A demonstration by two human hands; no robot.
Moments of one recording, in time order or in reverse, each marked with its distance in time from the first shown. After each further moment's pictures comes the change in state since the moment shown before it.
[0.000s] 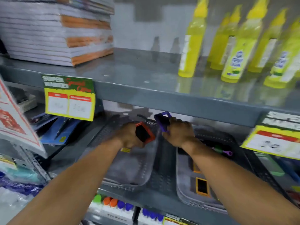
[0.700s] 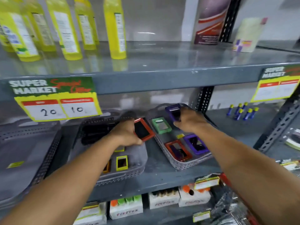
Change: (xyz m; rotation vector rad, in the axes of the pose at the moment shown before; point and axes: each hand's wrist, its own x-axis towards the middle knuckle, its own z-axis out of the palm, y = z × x) left_hand -0.021 0.275 0.222 0.148 -0.214 0.352; right_hand -0.193 0.354 -0.060 0.041 -0.053 0.532
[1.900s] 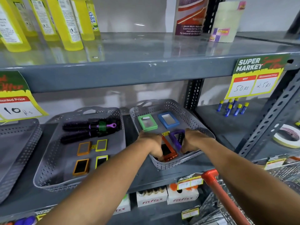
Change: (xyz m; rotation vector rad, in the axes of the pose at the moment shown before) left_hand 0.038 0.109 0.111 0.612 -0.361 0.136; right_hand -0.012 0.092 0.056 -0.019 -0.463 0.134
